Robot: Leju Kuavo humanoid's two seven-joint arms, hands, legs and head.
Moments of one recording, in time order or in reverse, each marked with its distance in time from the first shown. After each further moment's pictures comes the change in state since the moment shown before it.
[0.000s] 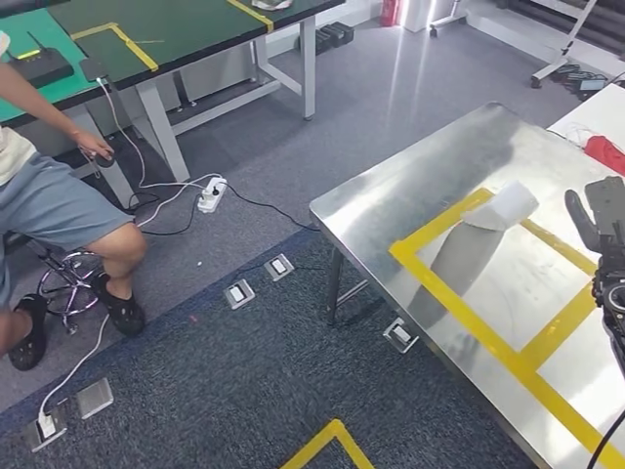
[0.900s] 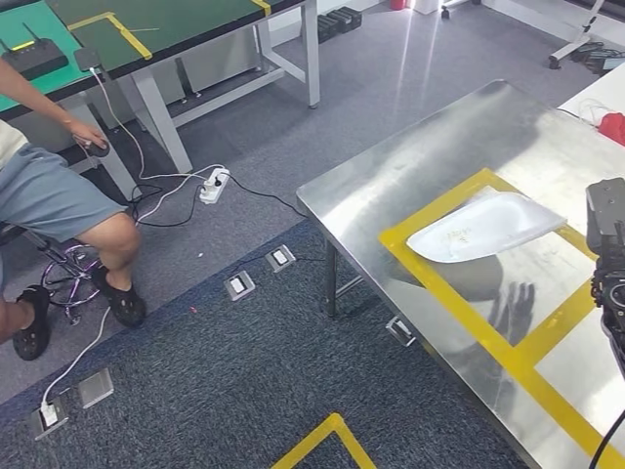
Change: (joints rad) left arm 0.001 -0.001 0.000 0.000 0.009 0.006 0.003; right arm -0.002 0.008 -0.005 0.059 -0.061 0.051 -0.044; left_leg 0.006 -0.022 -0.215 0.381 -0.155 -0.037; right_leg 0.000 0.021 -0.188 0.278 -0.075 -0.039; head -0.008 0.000
